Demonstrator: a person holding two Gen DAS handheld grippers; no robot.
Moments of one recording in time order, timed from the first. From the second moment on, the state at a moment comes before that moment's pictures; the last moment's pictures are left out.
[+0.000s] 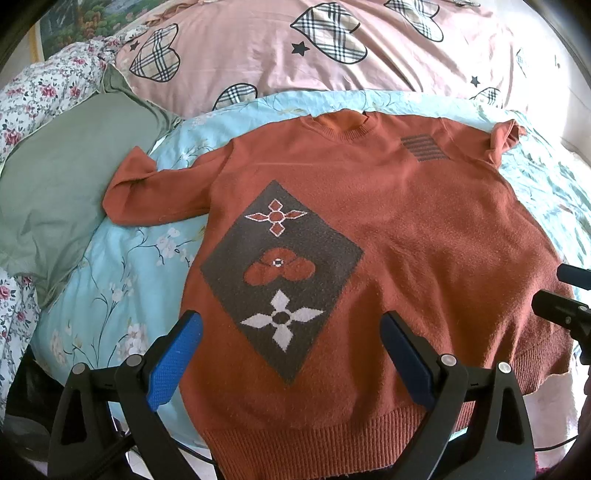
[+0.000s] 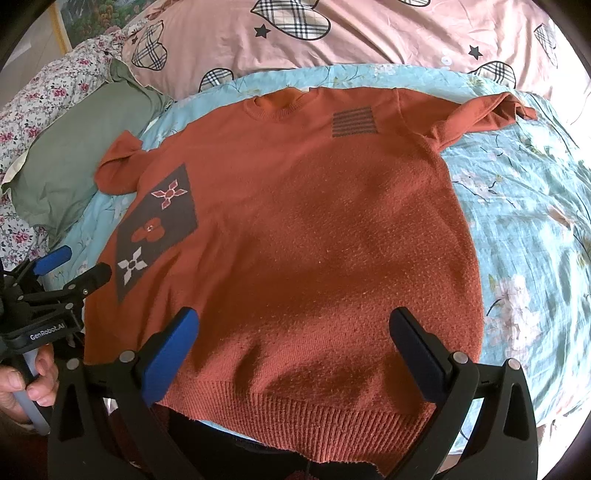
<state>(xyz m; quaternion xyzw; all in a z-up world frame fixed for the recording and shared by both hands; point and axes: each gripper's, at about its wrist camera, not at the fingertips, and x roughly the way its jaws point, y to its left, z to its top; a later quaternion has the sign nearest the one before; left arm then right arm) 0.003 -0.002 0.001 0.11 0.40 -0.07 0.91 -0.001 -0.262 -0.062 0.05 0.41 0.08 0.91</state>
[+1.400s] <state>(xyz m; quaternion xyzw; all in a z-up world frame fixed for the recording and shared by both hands) 0.116 -0.016 -0.018 0.12 0.47 -0.02 0.87 0.159 -0.518 0.009 0.23 0.31 -0.04 0.92</state>
